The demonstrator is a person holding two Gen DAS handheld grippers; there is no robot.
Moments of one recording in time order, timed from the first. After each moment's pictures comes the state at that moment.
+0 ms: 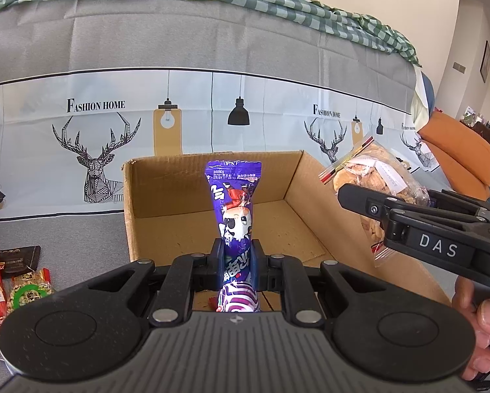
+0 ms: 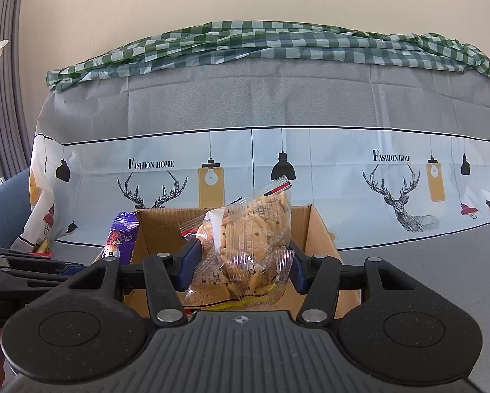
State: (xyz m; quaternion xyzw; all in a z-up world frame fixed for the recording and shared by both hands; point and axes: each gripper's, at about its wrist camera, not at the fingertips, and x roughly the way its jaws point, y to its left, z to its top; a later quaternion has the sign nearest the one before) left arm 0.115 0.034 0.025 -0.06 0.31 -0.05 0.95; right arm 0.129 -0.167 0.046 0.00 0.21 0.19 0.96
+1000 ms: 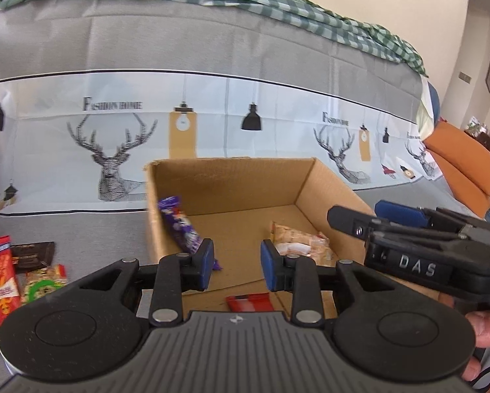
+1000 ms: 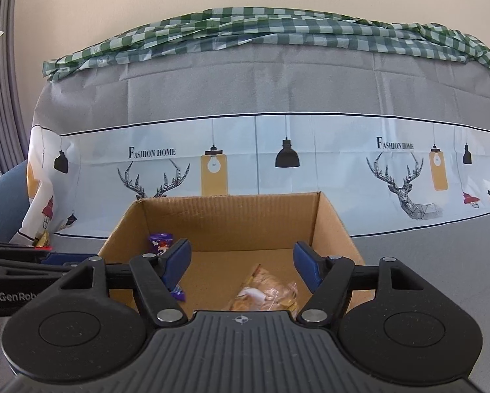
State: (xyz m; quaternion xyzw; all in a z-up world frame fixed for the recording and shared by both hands) left arm 0.100 0.058 0.034 -0.08 0.31 -0.04 0.95; right arm 0.131 -0.149 0.040 0.00 0.24 0.19 0.95
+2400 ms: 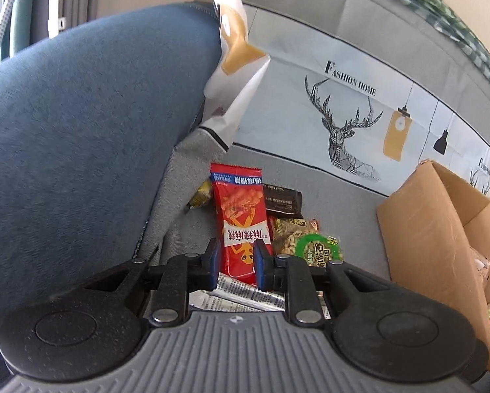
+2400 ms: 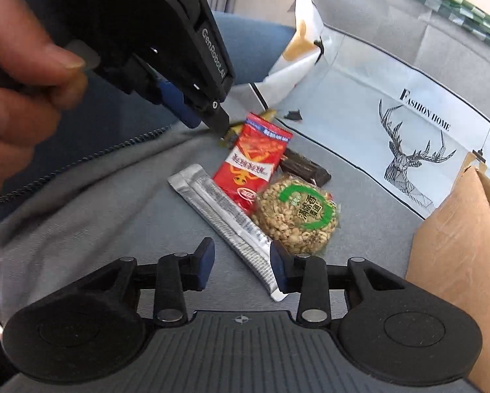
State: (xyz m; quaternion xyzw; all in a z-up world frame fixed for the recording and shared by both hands) left arm 0.042 0.304 -0.025 -0.18 0.36 0.17 0.90; right arm 0.029 0.116 -0.055 -0.23 0.25 0.43 0.83
